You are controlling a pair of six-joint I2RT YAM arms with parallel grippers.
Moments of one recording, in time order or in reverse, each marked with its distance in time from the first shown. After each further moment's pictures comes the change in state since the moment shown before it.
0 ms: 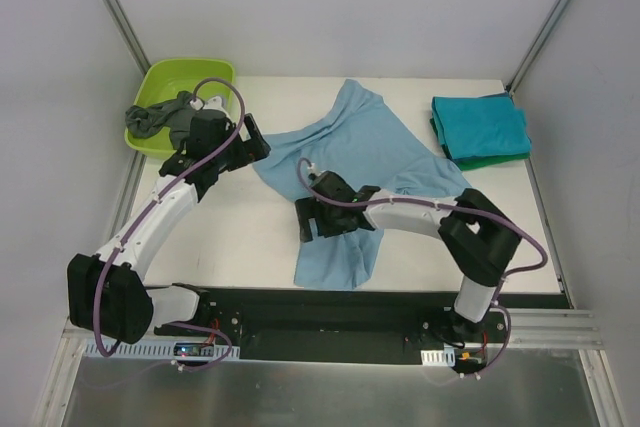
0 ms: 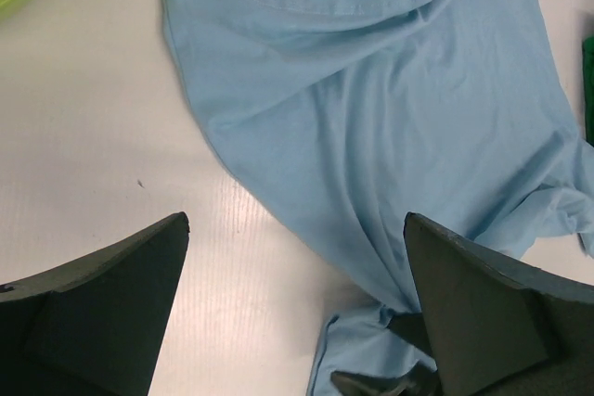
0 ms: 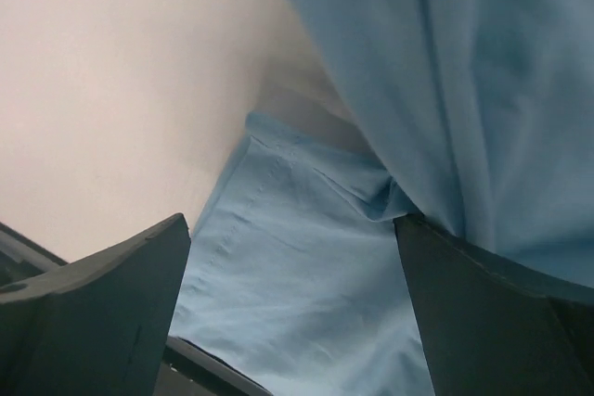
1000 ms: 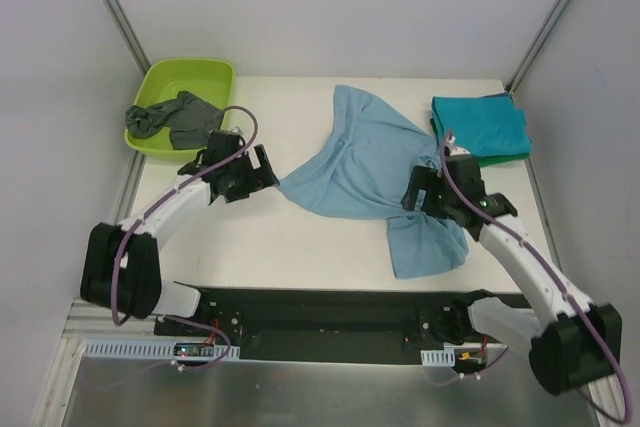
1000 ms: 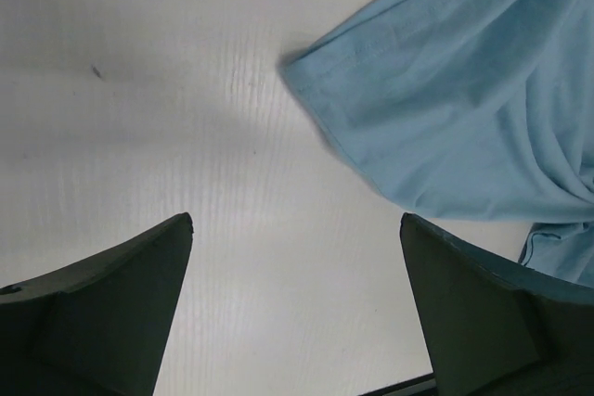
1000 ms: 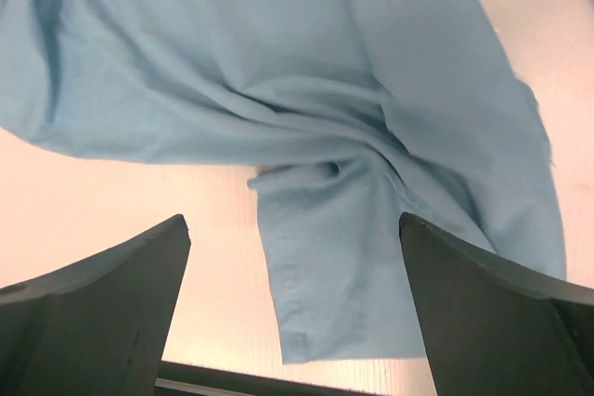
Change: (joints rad) left arm 0.000 0.053 -0.177 -0.021 0.151 -0.058; right arm -0.658 -0.664 -0.303 -0.223 0.023 -0.169
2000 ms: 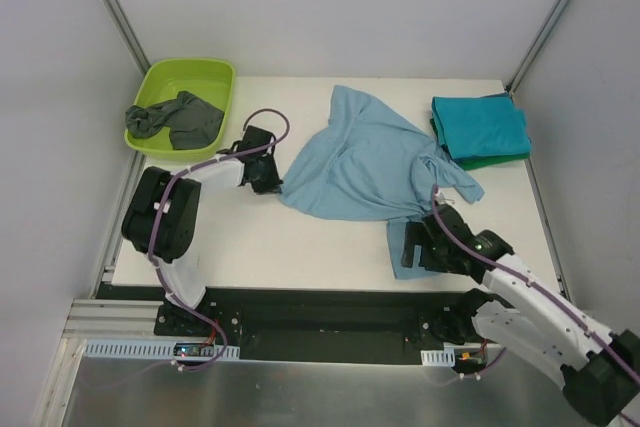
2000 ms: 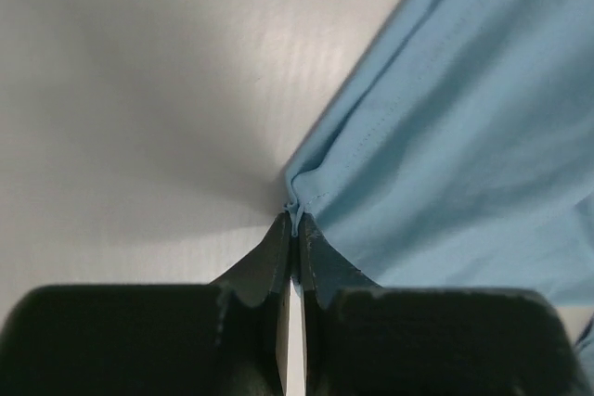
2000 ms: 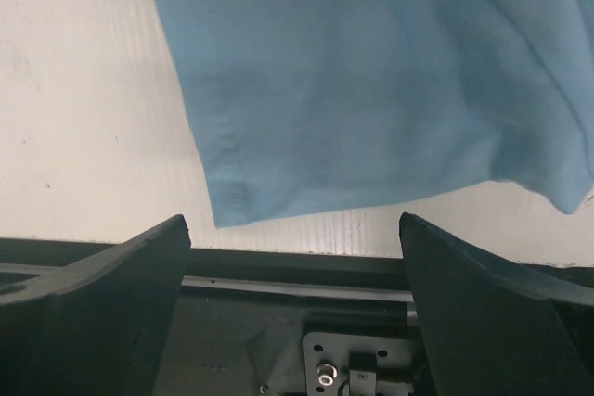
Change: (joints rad) left arm -0.084 0.514 0.249 0.099 -0.025 -0.001; right arm 0.210 -0.419 -0.312 -0.277 0.100 0.211
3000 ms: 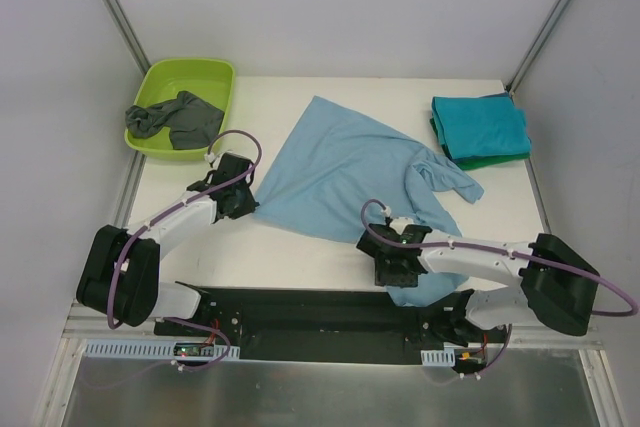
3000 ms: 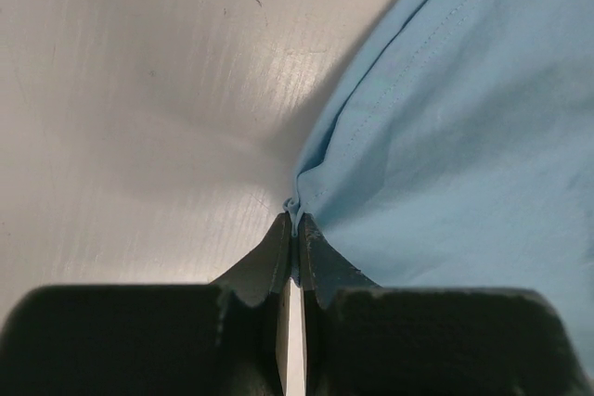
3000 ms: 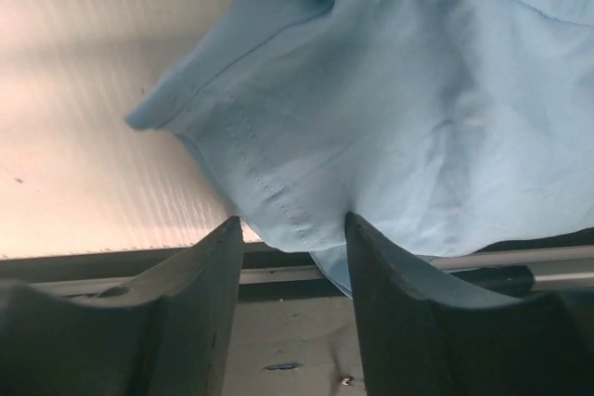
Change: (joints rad) left arm 0.008 -0.467 -0.371 -0.080 -0.274 -0.095; right arm 0.543 0.587 0.146 0.019 0.144 0.431
